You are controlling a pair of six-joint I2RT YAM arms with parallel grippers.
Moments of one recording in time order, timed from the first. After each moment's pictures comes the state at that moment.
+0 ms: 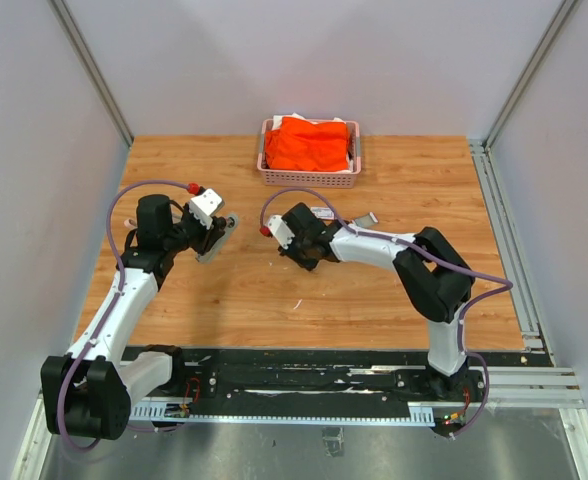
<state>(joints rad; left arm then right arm) -0.07 1.04 0.72 -0.18 0.51 0.46 0.83 1.95 1.29 -0.35 -0.02 -0.31</state>
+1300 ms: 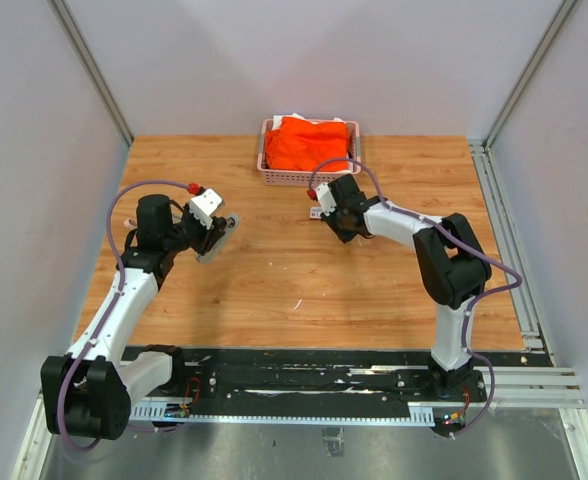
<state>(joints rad) -0.07 1.04 0.72 -0.18 0.52 0.46 0.53 1.95 1.30 -0.35 0.03 -0.30</state>
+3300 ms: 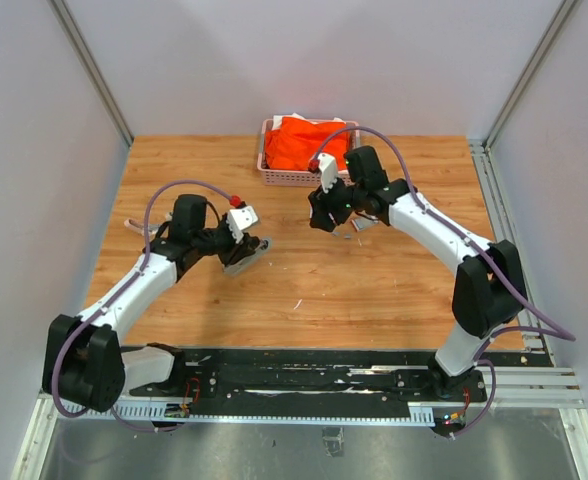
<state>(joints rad) -0.25 1.19 0.75 -0.23 0.62 0.56 0.51 1.69 1.40 -0.46 -0.43 -0.29</state>
